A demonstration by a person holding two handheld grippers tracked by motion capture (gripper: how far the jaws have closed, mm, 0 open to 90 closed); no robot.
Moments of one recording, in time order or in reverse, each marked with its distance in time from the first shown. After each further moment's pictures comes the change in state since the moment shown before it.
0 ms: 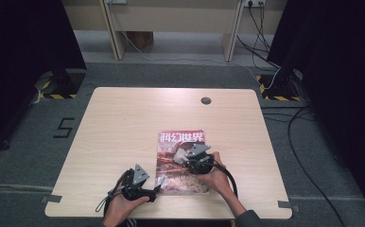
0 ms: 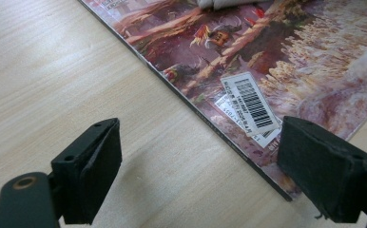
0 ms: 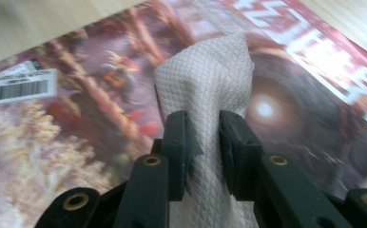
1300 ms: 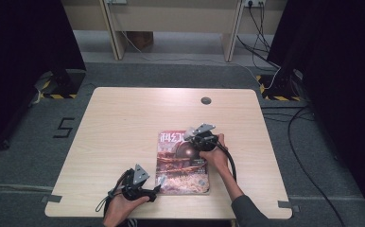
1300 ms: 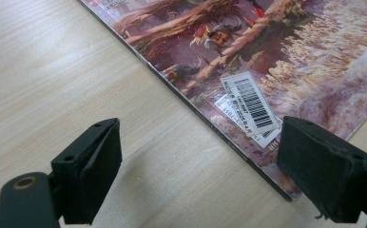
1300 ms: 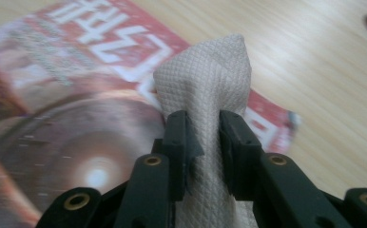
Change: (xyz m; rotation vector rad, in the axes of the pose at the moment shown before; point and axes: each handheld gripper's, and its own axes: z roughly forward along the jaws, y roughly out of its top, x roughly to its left) left arm 0.000 0.001 0.000 0.005 0.000 0.006; right arm -0.072 0.017 0.029 -0.024 -0.172 0.119
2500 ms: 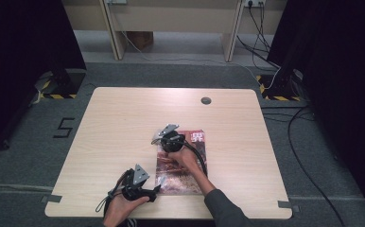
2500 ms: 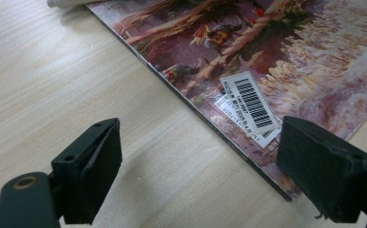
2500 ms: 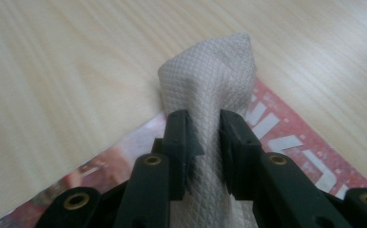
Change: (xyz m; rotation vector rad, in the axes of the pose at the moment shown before) left arm 0.000 0.000 0.000 -0.002 0.001 -0.001; right arm 0.081 0.059 0.041 0.006 0.119 -0.119
